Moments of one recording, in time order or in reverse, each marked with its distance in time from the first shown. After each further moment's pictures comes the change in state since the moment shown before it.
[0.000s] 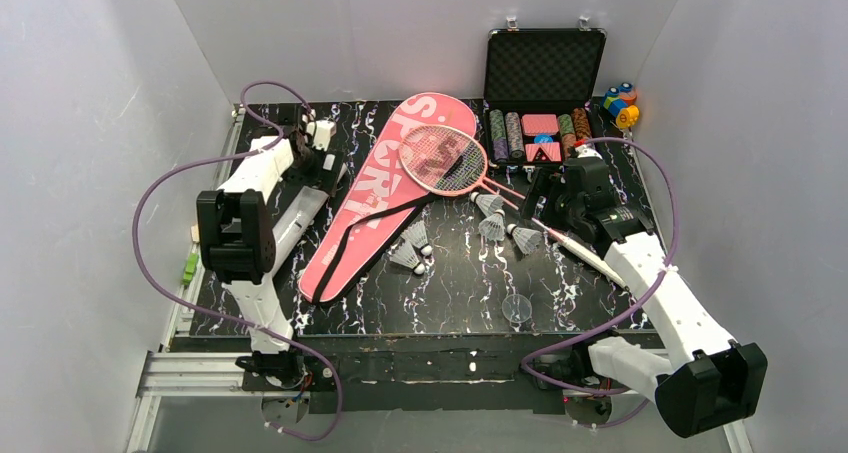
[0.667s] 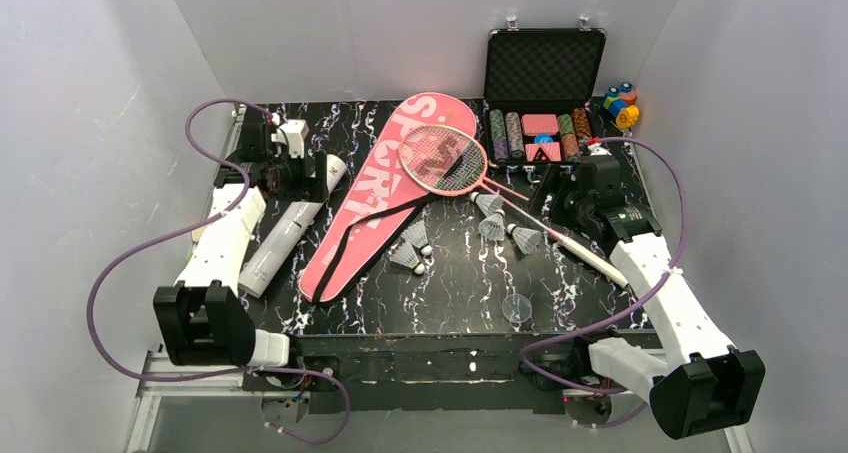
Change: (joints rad) left arm 0.031 -0.534 -0.318 0.068 0.080 -0.203; right arm -0.083 -0.012 0.001 0.003 -0.063 0.009
